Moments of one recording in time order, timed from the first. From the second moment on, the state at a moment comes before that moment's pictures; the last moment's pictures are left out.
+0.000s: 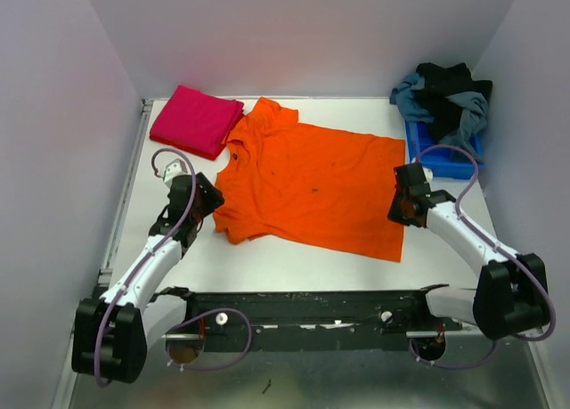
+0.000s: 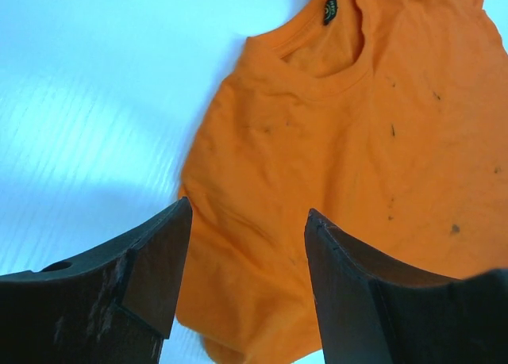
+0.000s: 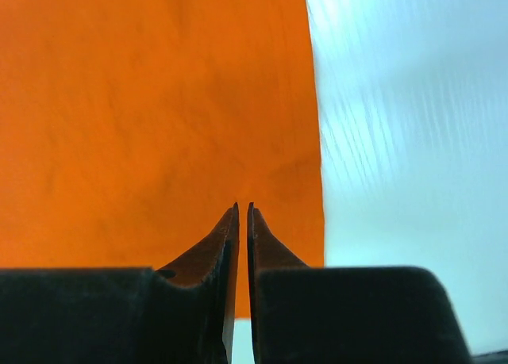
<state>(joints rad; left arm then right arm) -0.19 1.03 0.53 -0.07 -0.16 -0.69 0.24 1.28 0.78 -0.55 0.25 0.52</state>
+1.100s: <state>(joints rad) -0.19 1.04 0.46 -0.07 -0.14 -0.73 0.24 1.24 0.61 -0.83 0.19 0.86</state>
